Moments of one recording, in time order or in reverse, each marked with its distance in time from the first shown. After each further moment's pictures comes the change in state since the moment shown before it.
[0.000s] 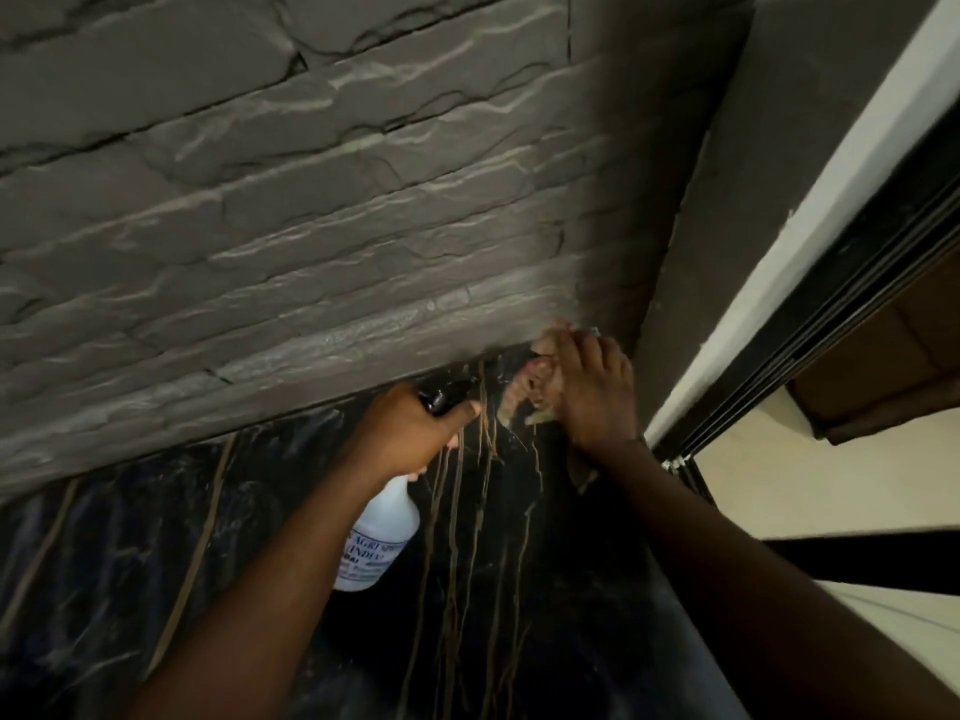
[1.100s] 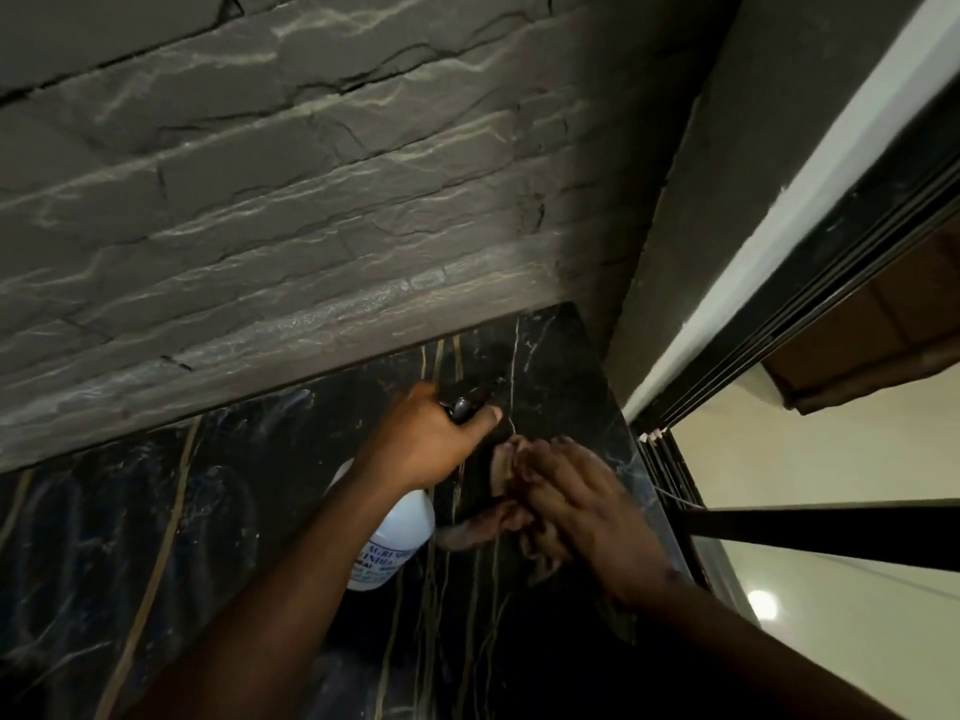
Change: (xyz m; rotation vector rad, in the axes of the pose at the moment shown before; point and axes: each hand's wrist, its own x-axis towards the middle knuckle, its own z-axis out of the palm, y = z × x) left_hand -0.009 0.018 0.025 0.011 -0.117 0.023; right_hand -0.124 0.014 -0.013 0.035 -0.161 -0.529
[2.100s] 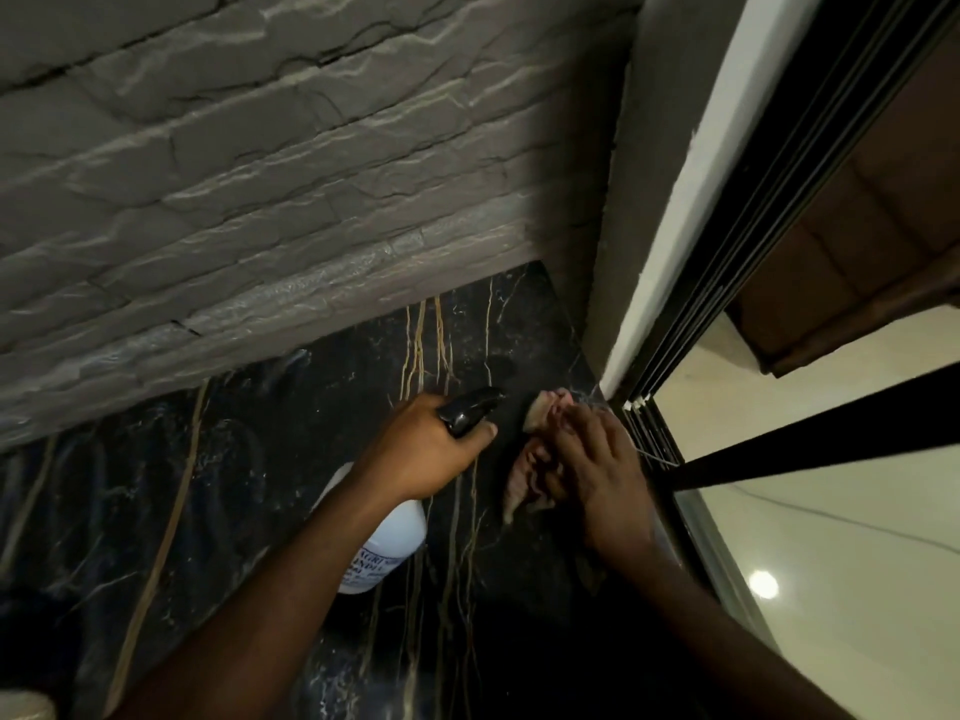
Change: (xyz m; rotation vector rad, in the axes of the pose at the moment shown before) left_hand -0.073 -0.010 0.035 0.141 -0.020 0.050; right_hand -0.065 -0.023 -0.009 0.049 0.091 0.501
